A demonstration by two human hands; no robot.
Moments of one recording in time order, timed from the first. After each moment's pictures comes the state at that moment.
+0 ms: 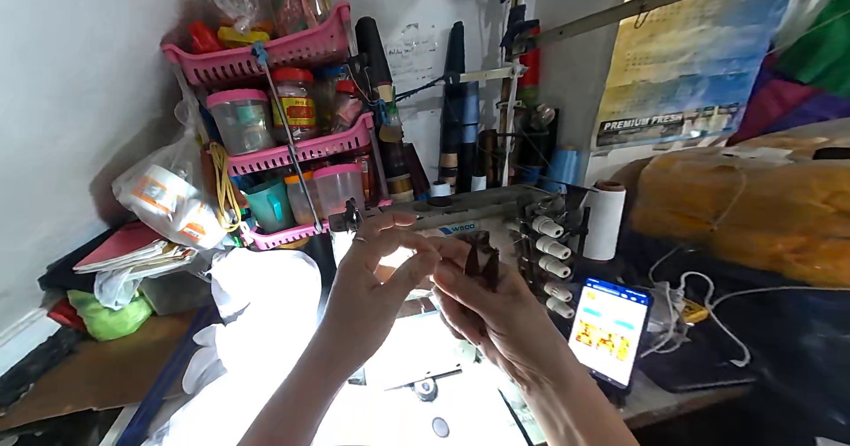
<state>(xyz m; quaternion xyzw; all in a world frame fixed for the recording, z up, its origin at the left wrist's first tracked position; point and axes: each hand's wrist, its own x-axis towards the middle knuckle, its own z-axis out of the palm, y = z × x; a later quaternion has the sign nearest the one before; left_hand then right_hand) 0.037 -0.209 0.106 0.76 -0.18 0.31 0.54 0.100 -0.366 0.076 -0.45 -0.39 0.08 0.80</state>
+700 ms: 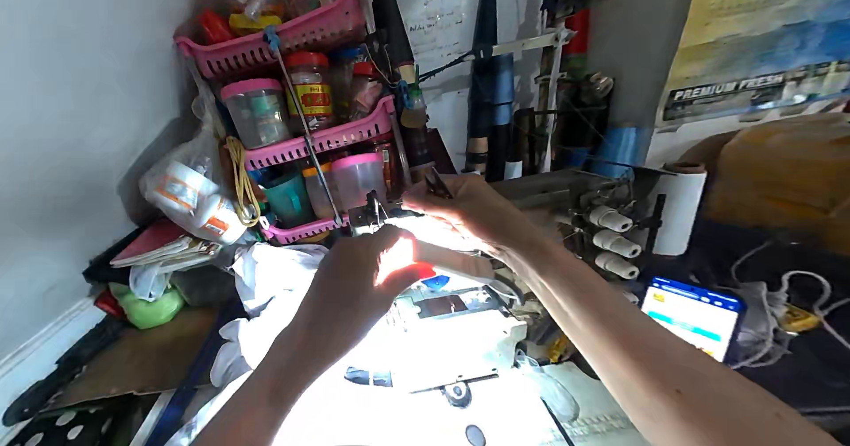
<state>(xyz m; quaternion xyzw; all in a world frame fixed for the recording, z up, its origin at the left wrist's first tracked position) 0.040 -0.162 0.114 0.91 -0.11 0.34 0.20 0.191 -0.318 0.135 -0.65 -0.45 0.02 0.61</state>
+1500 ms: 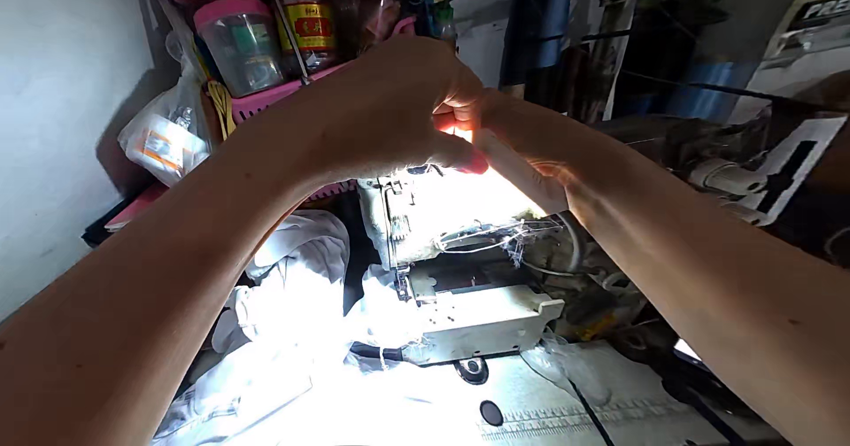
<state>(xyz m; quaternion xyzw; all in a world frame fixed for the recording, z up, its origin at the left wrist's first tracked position) 0.081 -0.166 0.228 0.95 -0.25 0.19 -0.02 0.350 -0.276 0.115 -0.55 -0.64 0.07 0.52</state>
